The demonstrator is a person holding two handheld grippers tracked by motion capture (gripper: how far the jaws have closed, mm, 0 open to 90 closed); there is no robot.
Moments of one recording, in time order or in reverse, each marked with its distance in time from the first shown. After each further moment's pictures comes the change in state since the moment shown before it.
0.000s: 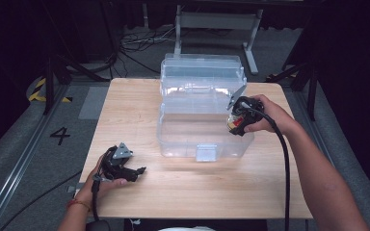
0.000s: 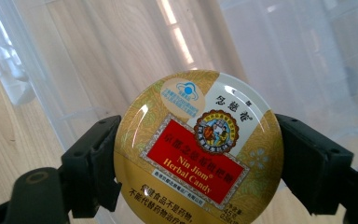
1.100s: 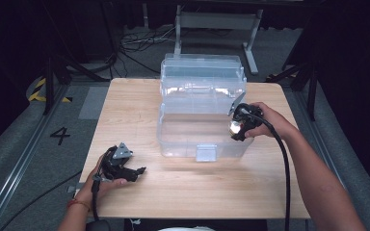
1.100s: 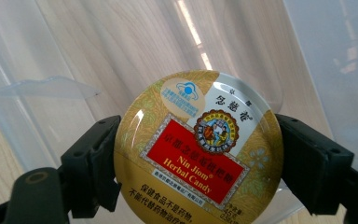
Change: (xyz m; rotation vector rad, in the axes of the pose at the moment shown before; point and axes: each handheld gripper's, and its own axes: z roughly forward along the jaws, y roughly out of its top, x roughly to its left) left arm 0.000 0.000 0.000 0.000 0.000 0.000; right arm -0.002 -0.017 0.031 0.050 0.032 0.033
